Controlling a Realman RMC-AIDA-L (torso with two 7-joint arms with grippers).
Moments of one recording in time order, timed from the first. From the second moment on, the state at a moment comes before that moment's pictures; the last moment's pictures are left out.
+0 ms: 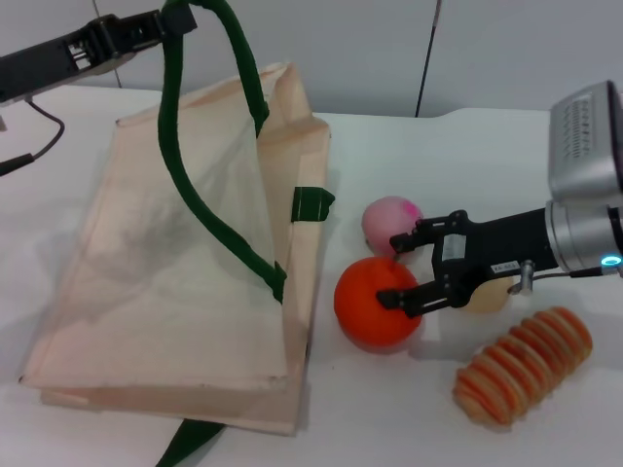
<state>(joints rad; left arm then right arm) -0.60 -1.97 0.46 0.69 -1.39 -1.63 1.17 0.89 2.03 -0.78 -0.37 -2.27 -1.33 1.31</state>
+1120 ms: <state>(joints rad) -0.55 -1.98 0.46 0.69 -1.54 -1.65 1.20 0.93 2.03 -0.87 -0.33 -2.27 -1.28 1.35</state>
